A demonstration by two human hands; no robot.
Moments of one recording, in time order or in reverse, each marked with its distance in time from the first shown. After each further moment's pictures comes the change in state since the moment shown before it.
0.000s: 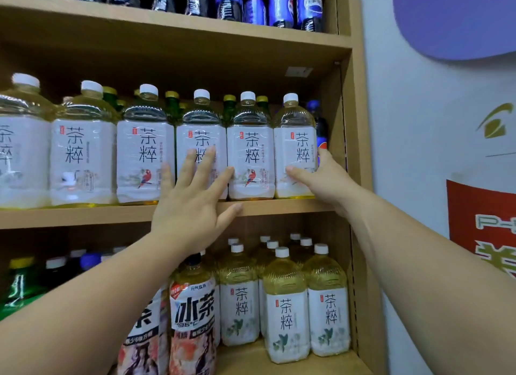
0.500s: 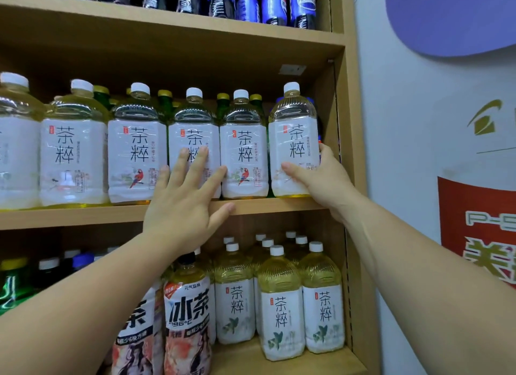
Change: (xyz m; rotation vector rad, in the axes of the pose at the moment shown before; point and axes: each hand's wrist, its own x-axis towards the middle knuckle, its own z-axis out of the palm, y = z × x) left_hand 0.001 -0.002 0.006 -0.024 0.036 0.019; right_hand -0.007 0.008 -0.001 0.100 0.084 -0.091
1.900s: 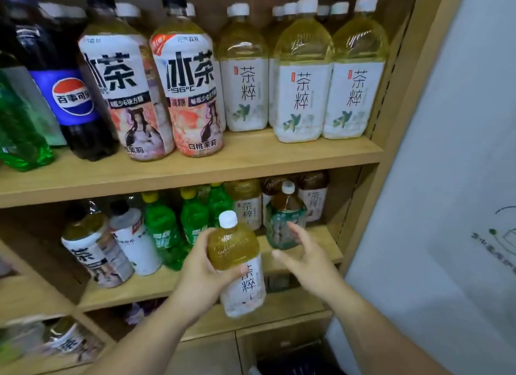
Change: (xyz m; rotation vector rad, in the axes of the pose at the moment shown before) left_hand -0.413 0.115 0.084 -1.344 -0.730 -0.971; right_hand -0.419 0.241 0.081 -0.112 -0.530 0.688
